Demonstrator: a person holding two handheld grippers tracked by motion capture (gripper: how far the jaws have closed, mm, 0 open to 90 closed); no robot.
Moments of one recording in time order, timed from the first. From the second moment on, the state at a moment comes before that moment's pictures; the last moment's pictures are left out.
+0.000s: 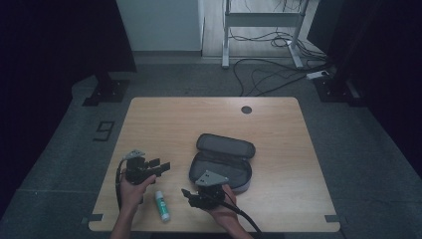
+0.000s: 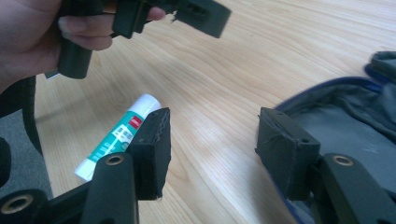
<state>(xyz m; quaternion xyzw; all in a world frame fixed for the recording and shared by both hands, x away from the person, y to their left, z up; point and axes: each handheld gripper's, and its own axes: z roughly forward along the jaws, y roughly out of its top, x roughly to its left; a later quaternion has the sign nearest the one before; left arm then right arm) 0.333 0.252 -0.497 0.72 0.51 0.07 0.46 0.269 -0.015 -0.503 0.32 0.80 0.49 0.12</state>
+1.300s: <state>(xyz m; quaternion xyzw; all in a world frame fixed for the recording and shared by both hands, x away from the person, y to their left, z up) 0.334 0.251 -0.501 0.73 0.51 0.07 0.45 0.253 0.065 -0.533 0.28 0.83 0.48 0.07</state>
